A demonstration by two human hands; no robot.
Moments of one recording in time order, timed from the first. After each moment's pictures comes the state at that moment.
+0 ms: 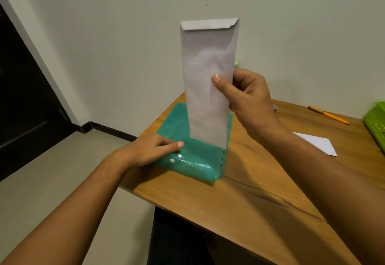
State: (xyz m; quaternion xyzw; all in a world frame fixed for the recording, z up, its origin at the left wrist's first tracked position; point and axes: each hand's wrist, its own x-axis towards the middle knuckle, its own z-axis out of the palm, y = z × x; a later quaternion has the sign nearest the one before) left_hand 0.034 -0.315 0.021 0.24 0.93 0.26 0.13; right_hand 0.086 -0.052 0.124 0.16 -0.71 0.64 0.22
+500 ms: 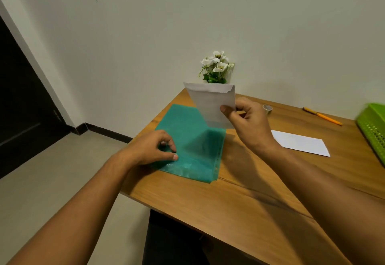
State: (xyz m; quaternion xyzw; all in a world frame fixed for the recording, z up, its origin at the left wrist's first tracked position) left_hand 0.019 -0.305 0.012 0.25 0.93 0.25 0.07; right_hand 0.066 -0.014 0.062 0.10 -0.81 0.52 0.24
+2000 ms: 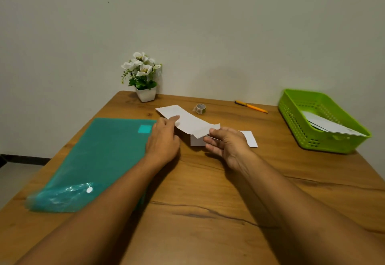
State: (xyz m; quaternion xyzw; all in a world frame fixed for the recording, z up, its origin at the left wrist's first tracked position) left_hand -0.012 -0.047 -0.005 0.19 0.93 0.30 -0.06; right_hand 0.080 0.123 0.022 -0.32 -0.49 0.81 0.07
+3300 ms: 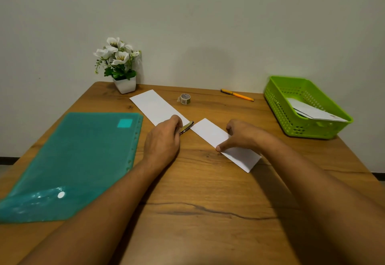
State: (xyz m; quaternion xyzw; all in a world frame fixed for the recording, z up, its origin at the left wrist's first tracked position) left_hand 0.006 -0.011 -0.022 0.27 0.91 0.29 -0.11; right_hand 0.087 0.211 0.020 -0.25 -0.94 0.18 -0.16
